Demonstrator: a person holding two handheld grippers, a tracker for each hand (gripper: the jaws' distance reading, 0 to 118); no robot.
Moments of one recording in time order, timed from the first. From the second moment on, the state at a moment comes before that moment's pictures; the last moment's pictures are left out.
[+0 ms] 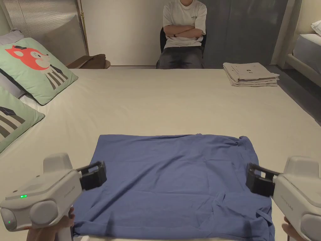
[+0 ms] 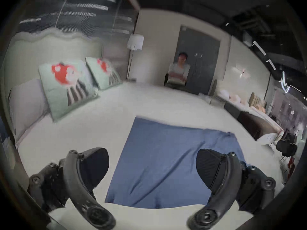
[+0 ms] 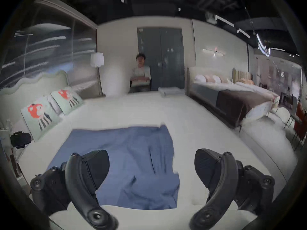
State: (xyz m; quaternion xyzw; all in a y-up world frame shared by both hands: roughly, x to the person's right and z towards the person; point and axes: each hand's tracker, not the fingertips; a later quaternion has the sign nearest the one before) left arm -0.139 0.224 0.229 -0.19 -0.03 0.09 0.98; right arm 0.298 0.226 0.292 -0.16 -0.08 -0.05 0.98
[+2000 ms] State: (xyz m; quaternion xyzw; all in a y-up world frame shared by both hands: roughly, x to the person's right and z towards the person) left arm -0.179 0.105 0.265 -0.39 -0.02 0.00 0.92; right arm 0.310 0.155 0.315 -0.25 -0.11 -0.01 0.96
